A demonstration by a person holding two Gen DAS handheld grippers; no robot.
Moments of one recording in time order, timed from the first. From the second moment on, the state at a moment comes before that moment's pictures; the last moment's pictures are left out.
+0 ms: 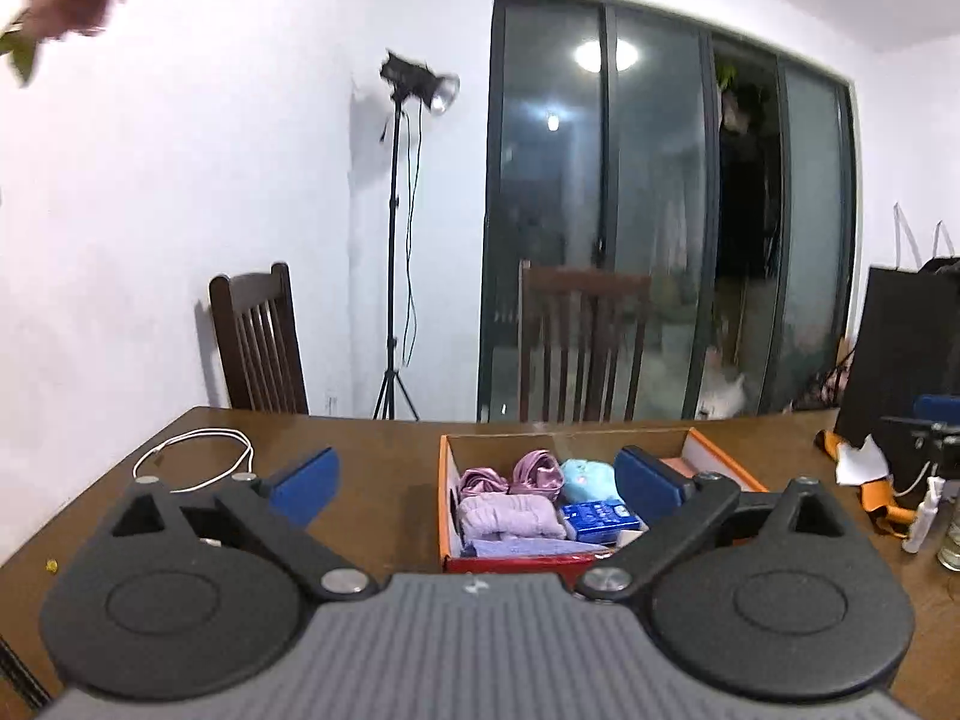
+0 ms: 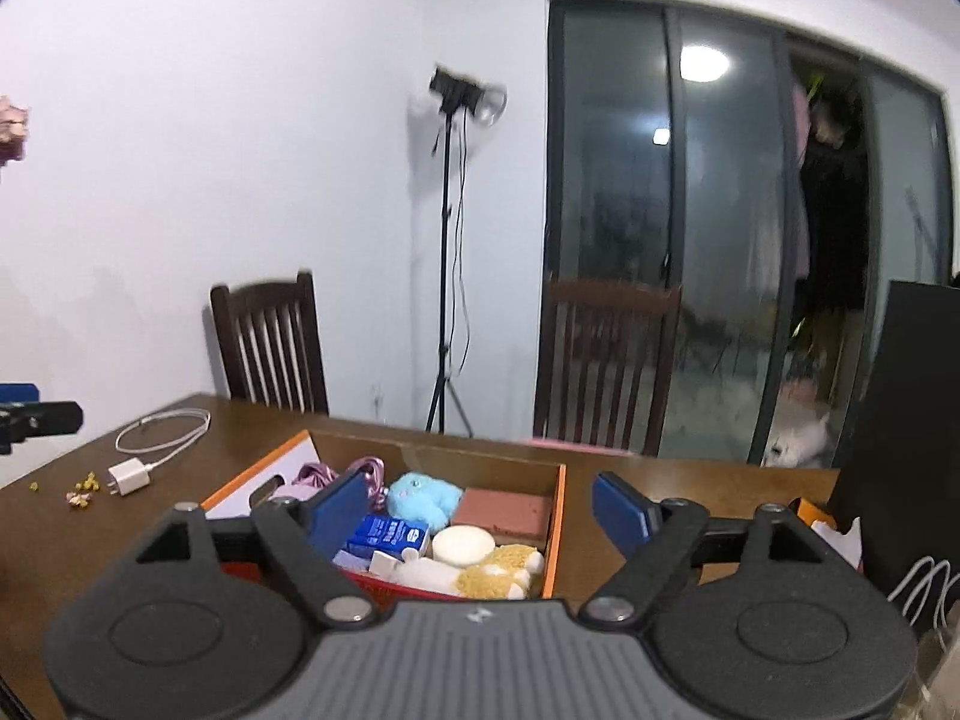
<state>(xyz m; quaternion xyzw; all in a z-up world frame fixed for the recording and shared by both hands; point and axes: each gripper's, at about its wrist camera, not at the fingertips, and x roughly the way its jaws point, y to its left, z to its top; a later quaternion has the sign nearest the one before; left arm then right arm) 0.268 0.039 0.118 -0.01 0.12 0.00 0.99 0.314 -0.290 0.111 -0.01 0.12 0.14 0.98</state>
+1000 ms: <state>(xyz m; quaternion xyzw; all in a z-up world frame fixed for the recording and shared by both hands) 0.034 0.040 0.037 -0.01 0.10 0.06 0.99 0.074 -0.260 0.011 0.01 0.12 0.14 0.98</state>
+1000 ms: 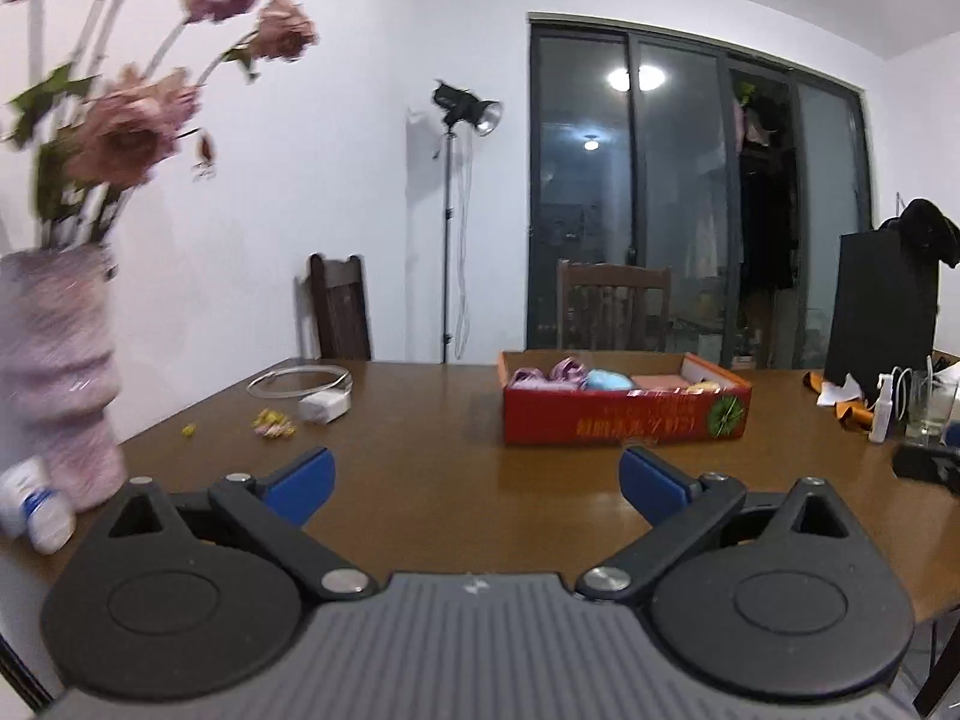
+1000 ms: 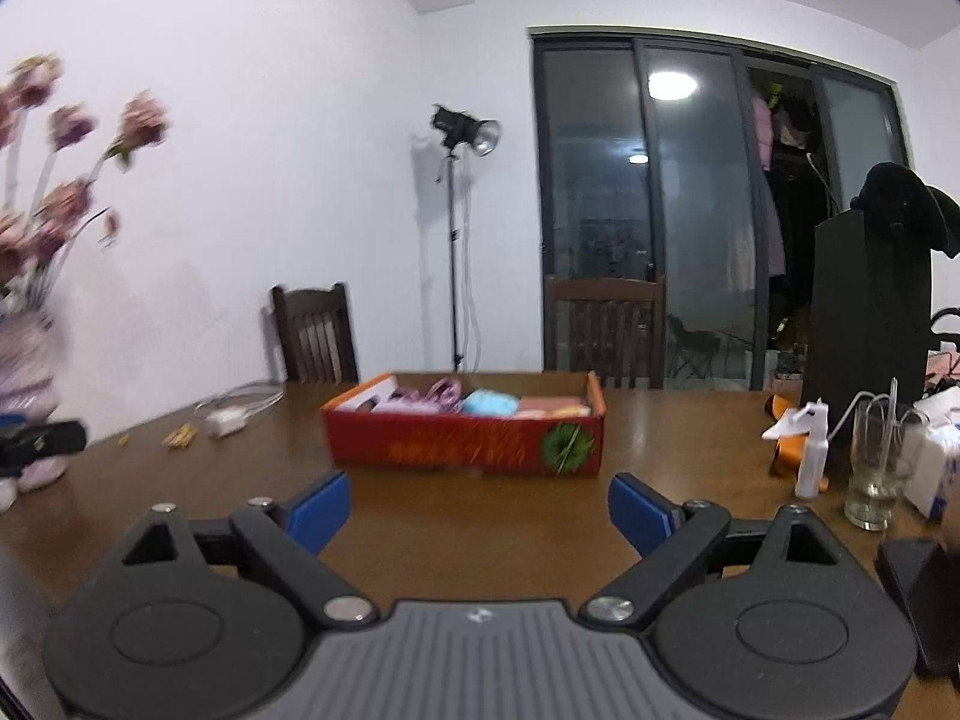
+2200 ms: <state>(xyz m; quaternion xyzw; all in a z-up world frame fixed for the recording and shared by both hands) -0.014 0.013 0.017 0.01 0.11 0.01 0.99 0.009 -0.249 0.001 0.02 0.13 0.15 0.98</state>
